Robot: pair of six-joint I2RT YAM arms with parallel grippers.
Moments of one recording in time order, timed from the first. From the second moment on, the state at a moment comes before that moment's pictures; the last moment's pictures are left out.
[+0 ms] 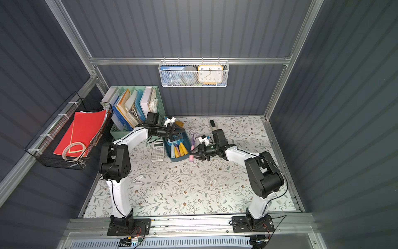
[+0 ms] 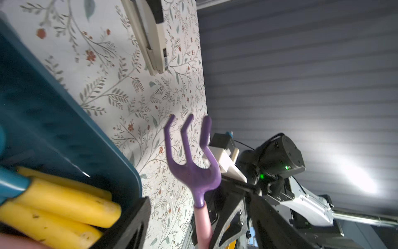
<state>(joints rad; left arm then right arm) -0.18 2.07 1.63 -0.45 1.20 -0.49 0.41 1.79 1.04 0.15 -1.08 1.08</state>
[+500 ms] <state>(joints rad) -0.24 2.05 1.71 -0.64 1.25 -0.29 0.42 1.94 1.18 0.65 -1.15 1.47</state>
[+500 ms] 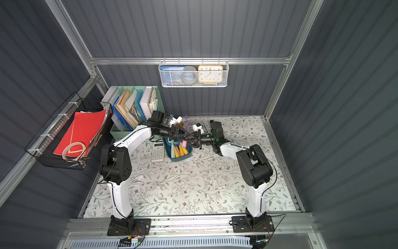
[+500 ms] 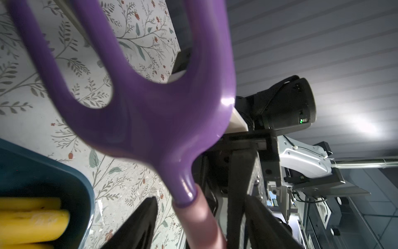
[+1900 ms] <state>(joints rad) -0.33 2.30 2.04 -1.13 0.36 -0.41 0.42 1.77 1.39 -0.38 -0.57 0.70</state>
